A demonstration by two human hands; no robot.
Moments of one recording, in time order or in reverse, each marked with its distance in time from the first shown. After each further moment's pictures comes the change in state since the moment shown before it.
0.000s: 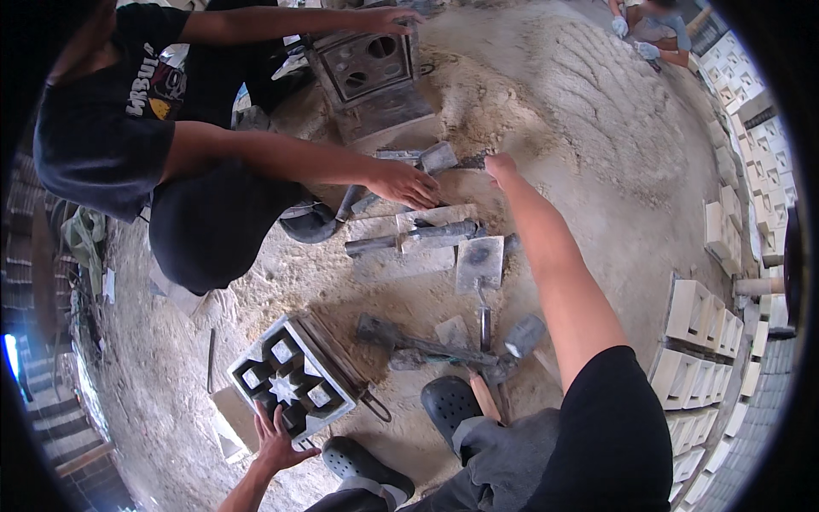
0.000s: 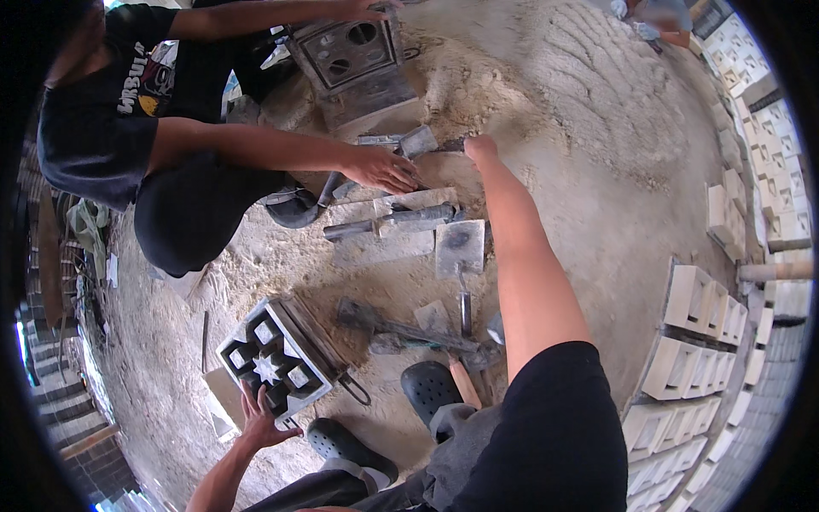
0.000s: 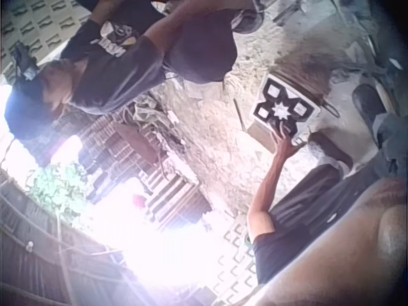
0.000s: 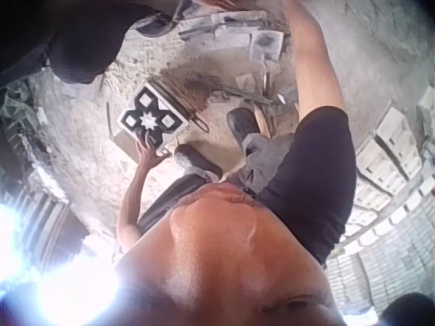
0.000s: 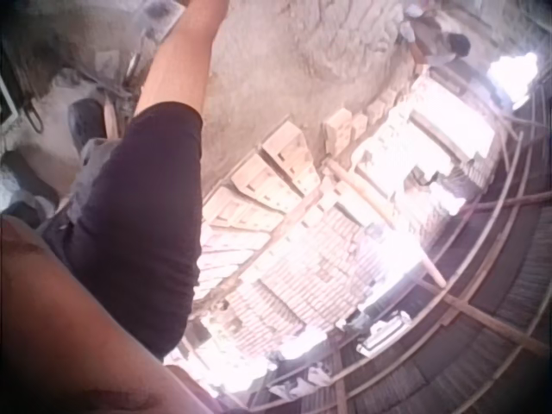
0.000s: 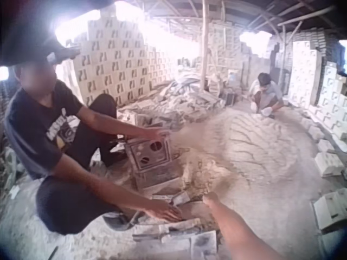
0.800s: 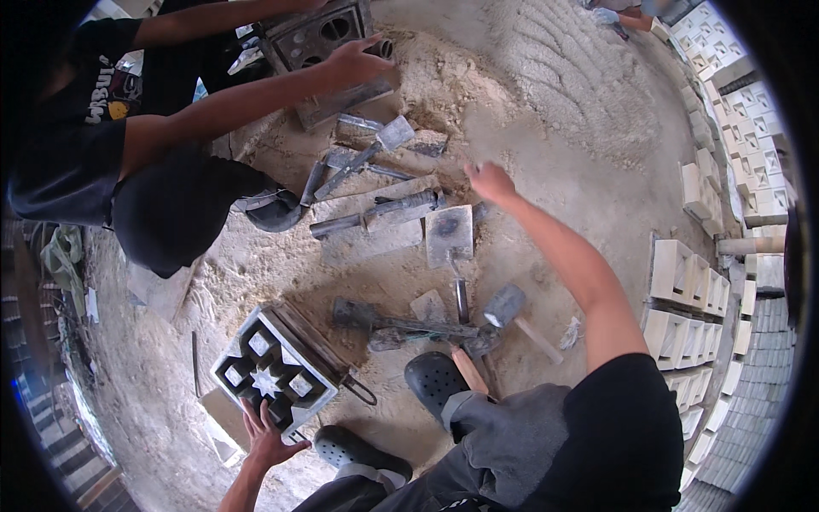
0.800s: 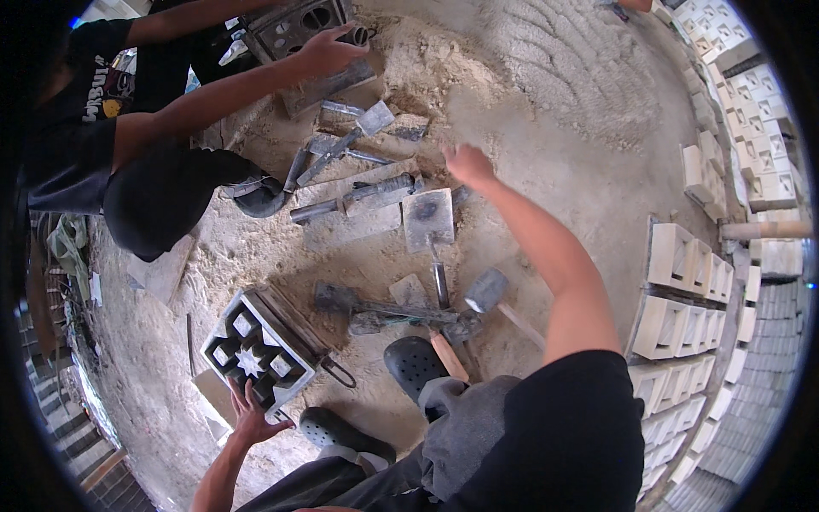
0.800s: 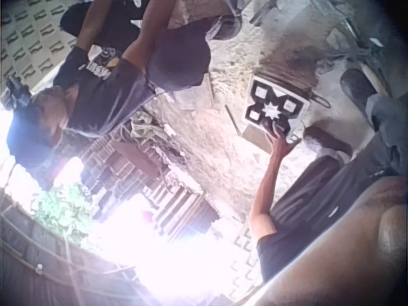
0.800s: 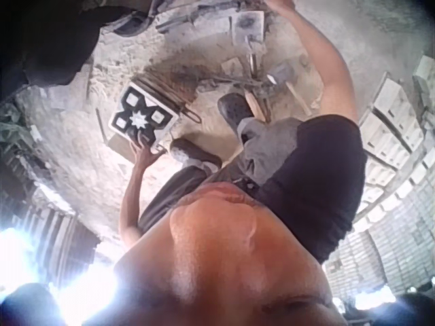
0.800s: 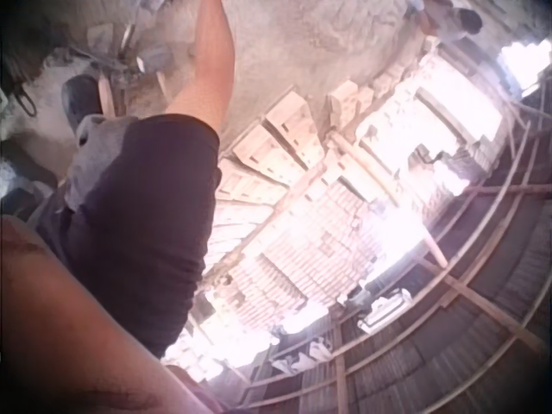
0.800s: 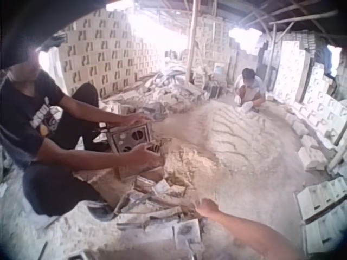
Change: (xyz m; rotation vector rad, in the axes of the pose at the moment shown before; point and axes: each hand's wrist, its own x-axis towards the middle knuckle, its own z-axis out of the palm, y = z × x) left_hand 0.001 0.001 -0.004 -0.018 -0.008 0.054; right_hand -0.126 0.063 -0.058 -0.541 -0.003 -0.349
